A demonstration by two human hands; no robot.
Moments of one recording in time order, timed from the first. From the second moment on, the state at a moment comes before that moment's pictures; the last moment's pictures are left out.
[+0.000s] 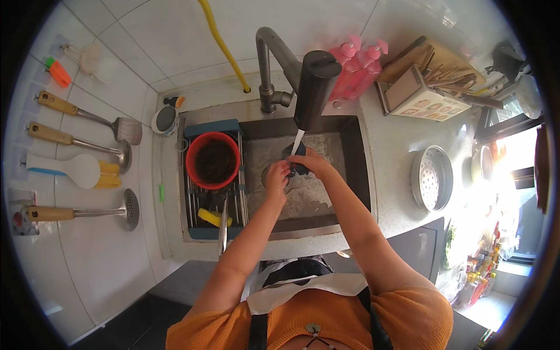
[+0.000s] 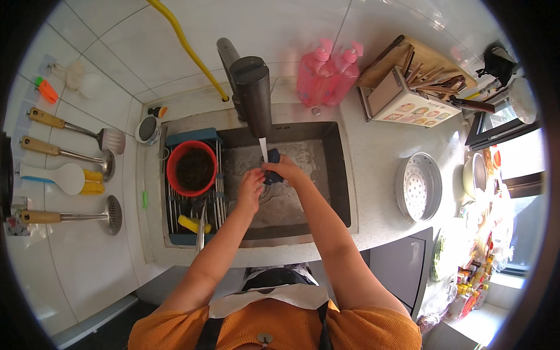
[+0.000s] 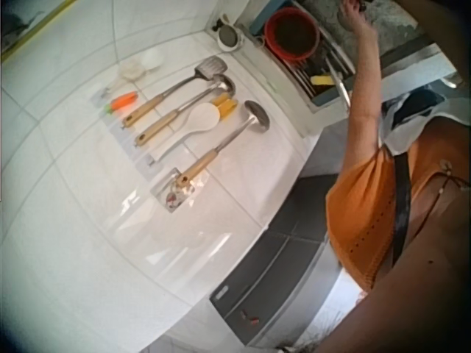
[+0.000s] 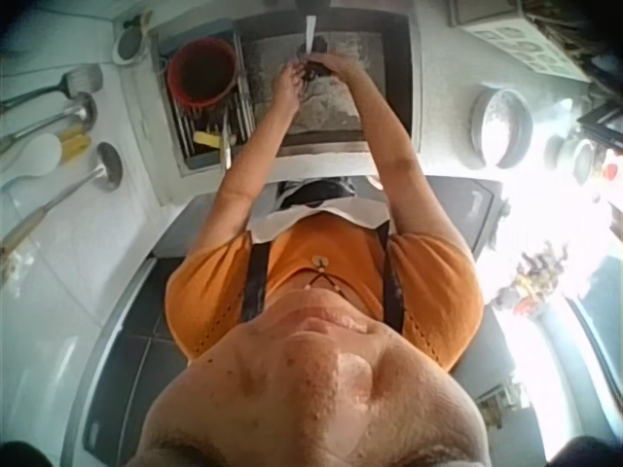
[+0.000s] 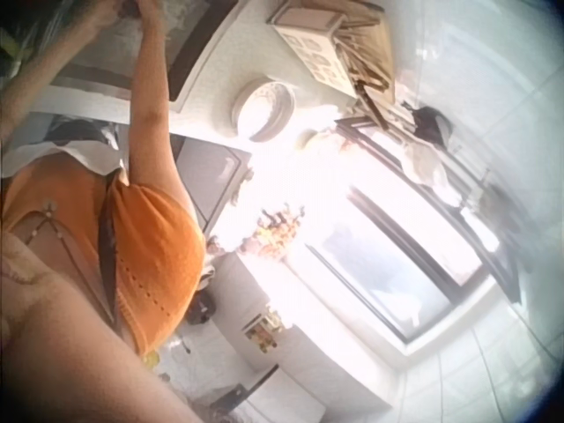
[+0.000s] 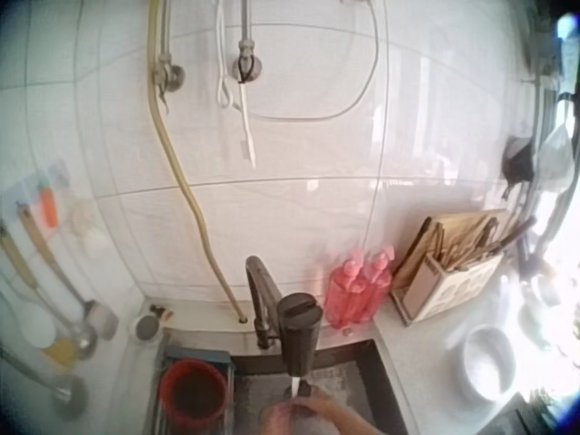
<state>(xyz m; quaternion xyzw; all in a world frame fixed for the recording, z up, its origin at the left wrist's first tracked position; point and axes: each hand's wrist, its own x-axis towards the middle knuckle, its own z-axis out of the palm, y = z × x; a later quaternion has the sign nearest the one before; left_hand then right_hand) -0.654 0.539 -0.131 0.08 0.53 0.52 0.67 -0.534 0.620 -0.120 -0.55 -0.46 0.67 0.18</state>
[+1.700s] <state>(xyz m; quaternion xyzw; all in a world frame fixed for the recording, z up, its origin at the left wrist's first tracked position) -0.634 0.587 -0.105 -0.06 0.49 0.52 0.69 -0.562 0.611 -0.094 -0.68 -0.59 0.21 0.37</state>
